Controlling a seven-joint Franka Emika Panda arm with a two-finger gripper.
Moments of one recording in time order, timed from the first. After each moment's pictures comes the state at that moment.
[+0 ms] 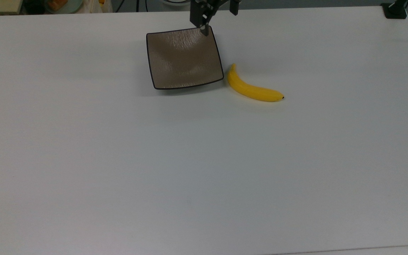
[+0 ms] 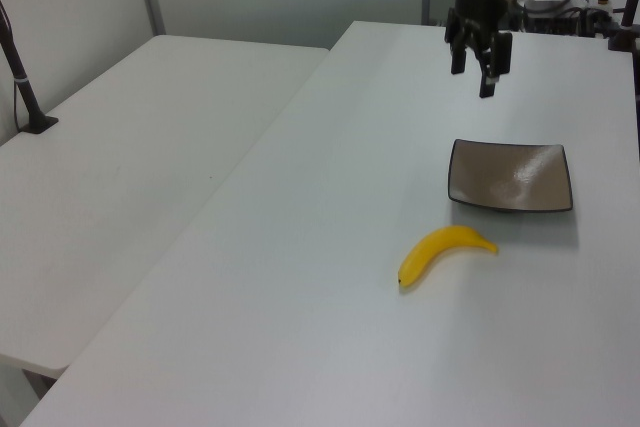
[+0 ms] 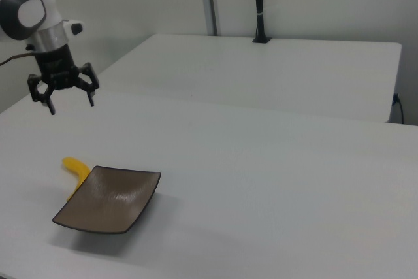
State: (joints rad) arm 0.07 -0.03 0.26 -1.79 0.02 1.79 -0.49
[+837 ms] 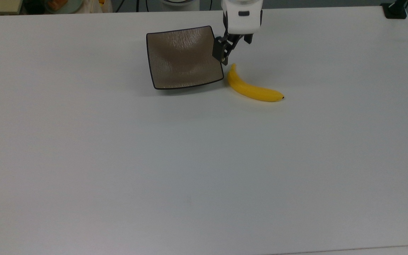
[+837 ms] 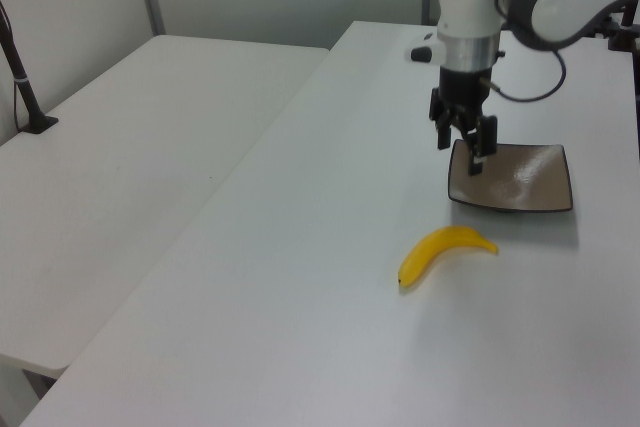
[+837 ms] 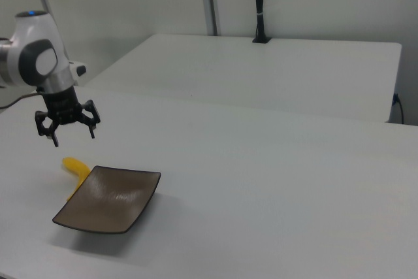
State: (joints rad) arm 0.07 0.08 0.33 -1.94 0.02 2.03 -0.47
